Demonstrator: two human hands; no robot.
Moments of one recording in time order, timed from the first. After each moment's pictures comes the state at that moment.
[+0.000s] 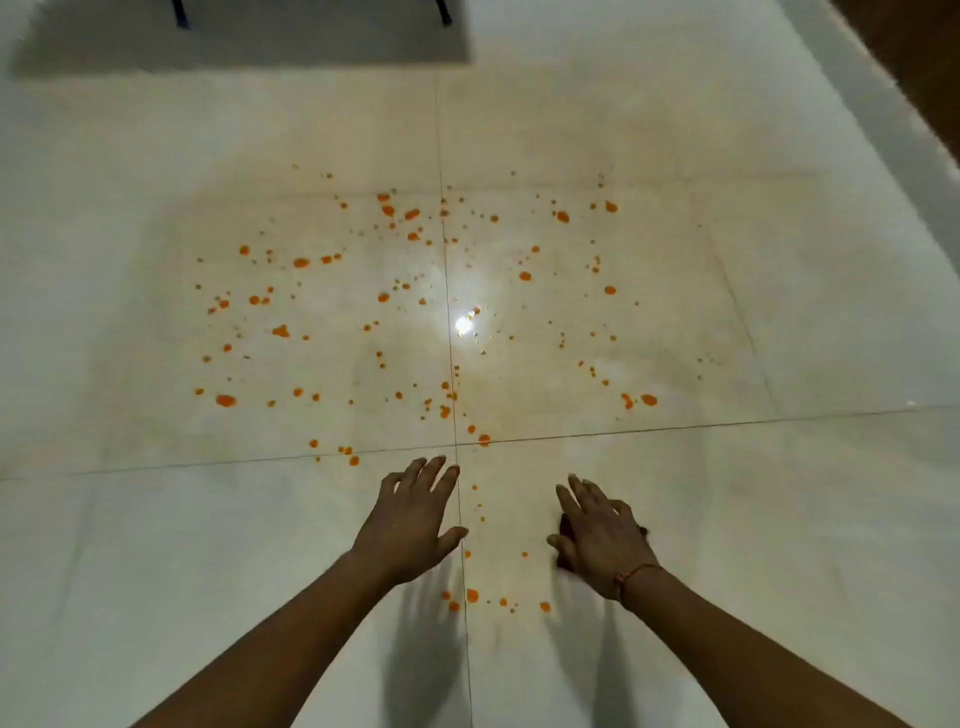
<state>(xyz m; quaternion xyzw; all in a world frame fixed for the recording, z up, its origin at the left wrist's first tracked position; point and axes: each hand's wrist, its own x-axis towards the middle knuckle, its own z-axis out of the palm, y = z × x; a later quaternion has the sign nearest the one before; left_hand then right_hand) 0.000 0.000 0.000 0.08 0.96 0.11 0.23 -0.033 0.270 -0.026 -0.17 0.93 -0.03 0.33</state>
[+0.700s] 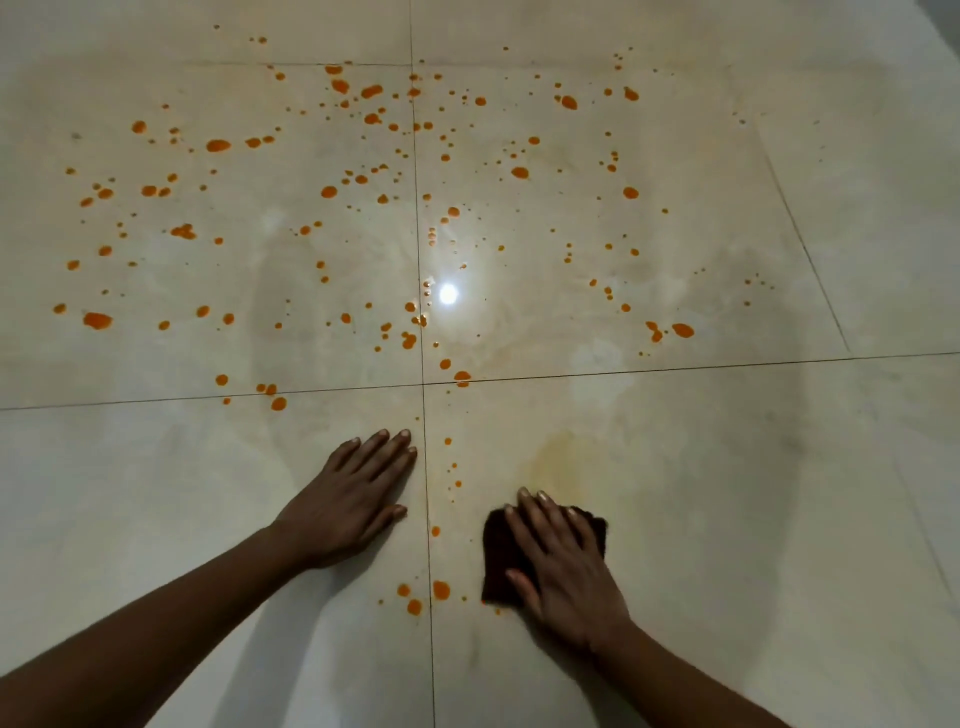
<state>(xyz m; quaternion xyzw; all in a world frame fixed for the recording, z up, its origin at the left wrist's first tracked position) 0.021 -0.044 -0.209 0.20 0.96 0.06 0.17 0.050 0.280 -0.209 -0.27 0.95 -0.08 0.17</state>
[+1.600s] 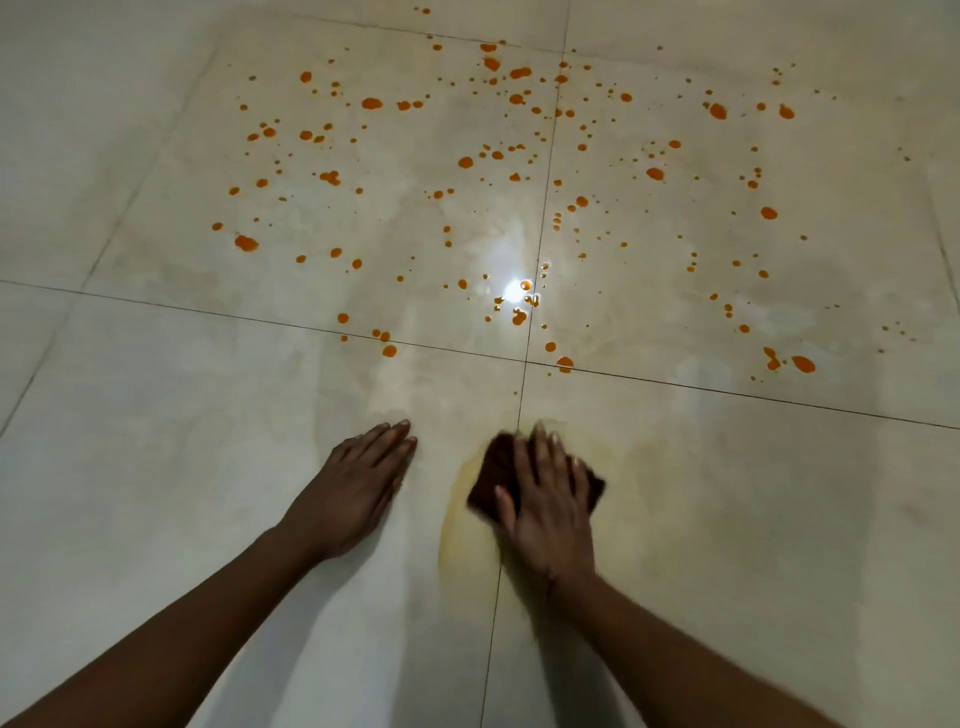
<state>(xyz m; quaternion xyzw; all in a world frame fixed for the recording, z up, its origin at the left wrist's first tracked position) 0.103 -0.097 -0.206 0.04 0.98 0.13 0.13 0.035 0.159 -0.216 -0.24 0.95 -0.13 0.13</state>
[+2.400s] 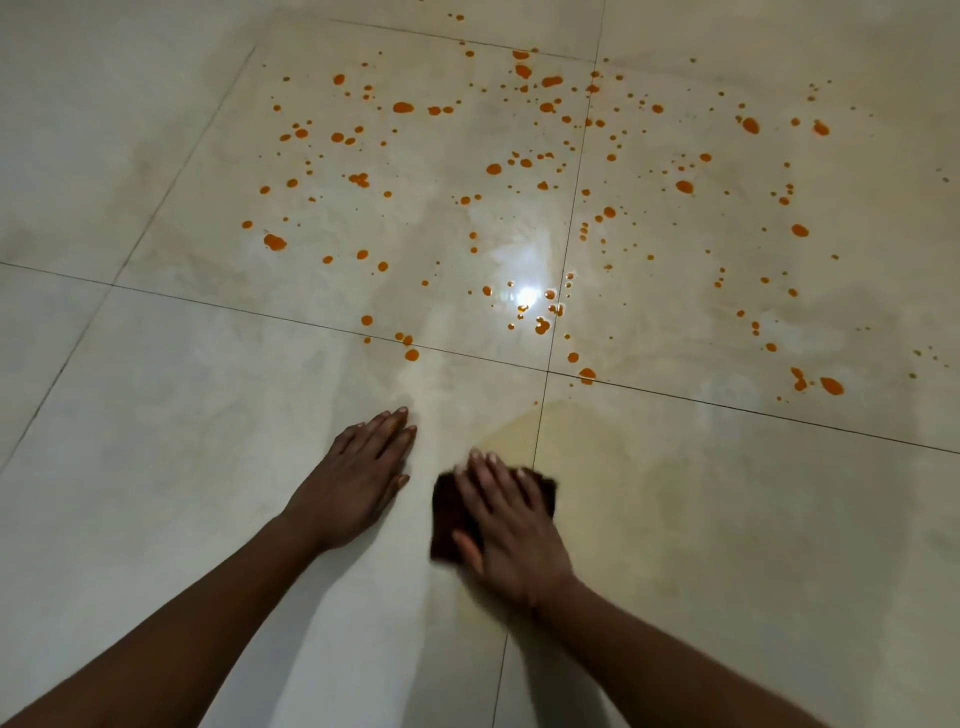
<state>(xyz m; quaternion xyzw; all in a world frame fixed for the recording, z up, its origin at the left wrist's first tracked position) 0.099 -0.116 -0.208 0.02 0.99 0.08 0.12 0.051 0.133 -0.216 -0.40 0.90 -0.10 0.14</state>
